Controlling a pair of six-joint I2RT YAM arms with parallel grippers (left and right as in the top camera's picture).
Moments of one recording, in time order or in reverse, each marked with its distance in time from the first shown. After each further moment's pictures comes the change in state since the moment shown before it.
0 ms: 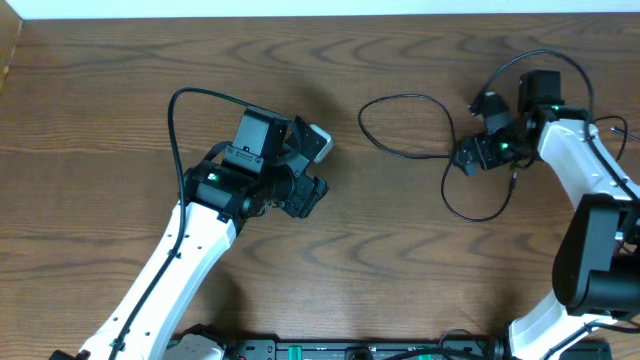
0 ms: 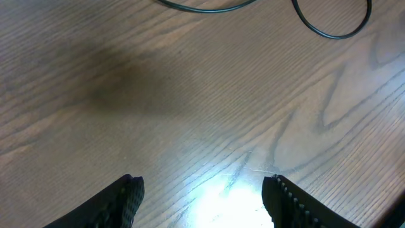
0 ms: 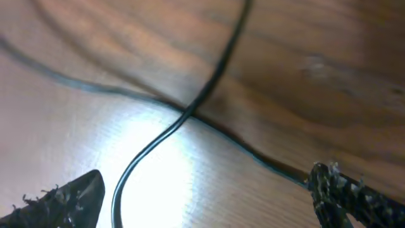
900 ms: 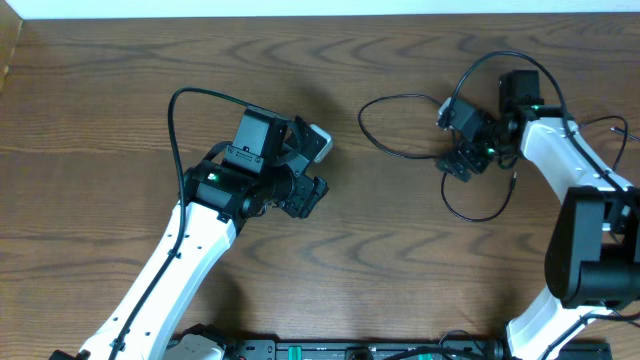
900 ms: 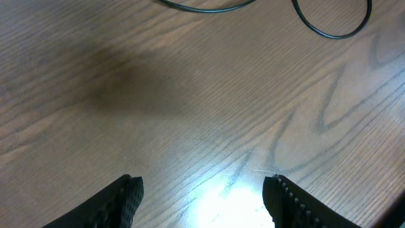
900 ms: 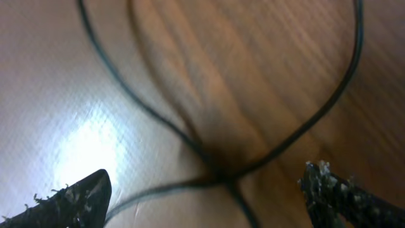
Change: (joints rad) left arm 0.000 0.000 0.000 -0.001 0.000 0.000; right arm 0.063 0.044 0.000 0.081 -0.108 -0.410
